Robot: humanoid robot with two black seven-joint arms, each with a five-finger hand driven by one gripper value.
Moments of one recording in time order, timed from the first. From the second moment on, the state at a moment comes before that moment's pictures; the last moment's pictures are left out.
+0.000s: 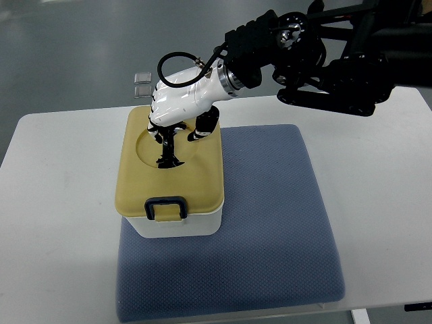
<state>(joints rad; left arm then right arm) 0.01 0.00 -0.04 -0.16 0.02 0.02 0.05 1.75 -0.17 -0.32 1.08 -1.58 0.06 0.49</state>
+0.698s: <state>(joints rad) 0.01 0.00 -0.04 -0.16 0.02 0.02 0.05 1.77 -0.14 -0.30 1.08 -1.58 -0.03 0.50</state>
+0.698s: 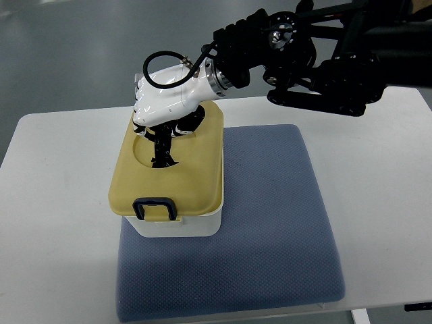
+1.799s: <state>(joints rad) 0.01 0.00 -0.04 -0.16 0.02 0.02 0.05 1.56 -0.61 -0.04 1.10 -1.60 -0.04 0.61</state>
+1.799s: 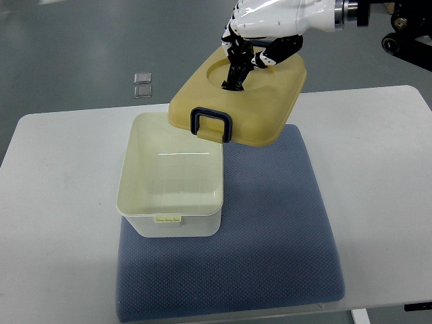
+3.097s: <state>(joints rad) 0.01 0.00 -0.04 -0.16 0.02 0.02 0.05 1.10 -0.66 -0.03 1.09 -1.69 -0.36 0.61</state>
